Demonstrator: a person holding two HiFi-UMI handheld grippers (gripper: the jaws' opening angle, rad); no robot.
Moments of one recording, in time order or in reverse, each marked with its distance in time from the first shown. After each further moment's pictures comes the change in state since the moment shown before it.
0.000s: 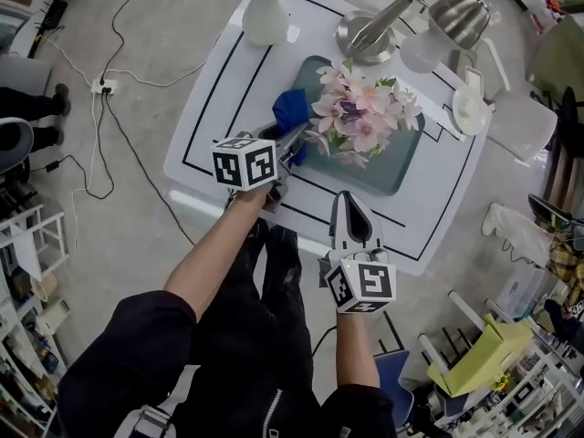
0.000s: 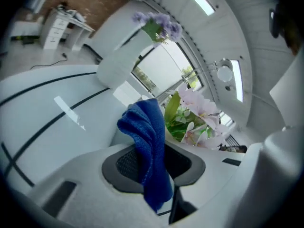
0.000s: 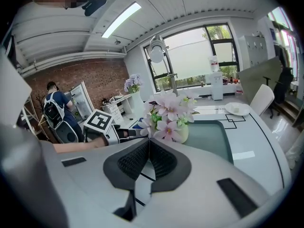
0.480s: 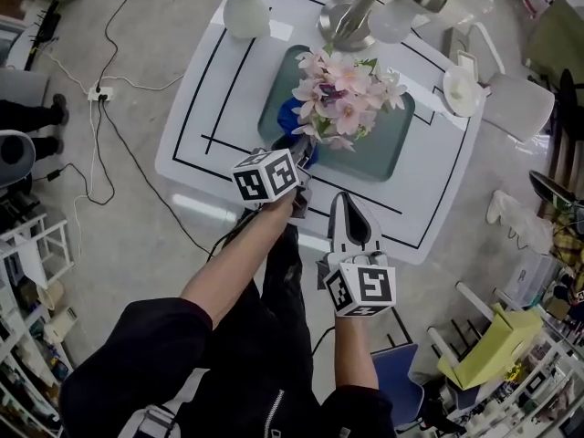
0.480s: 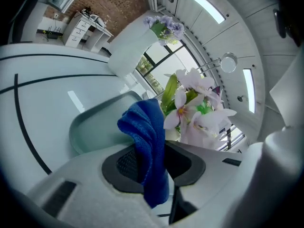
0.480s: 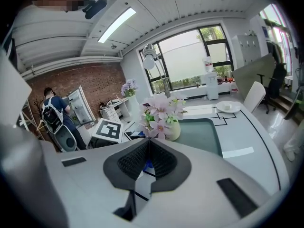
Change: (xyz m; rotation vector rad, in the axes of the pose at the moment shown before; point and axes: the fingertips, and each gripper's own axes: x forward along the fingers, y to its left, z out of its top) left arm 0.022 -0.022 -0.046 -0.166 -0.120 0.112; right arm -0.032 -0.014 -0.007 0.047 -0.035 -0.024
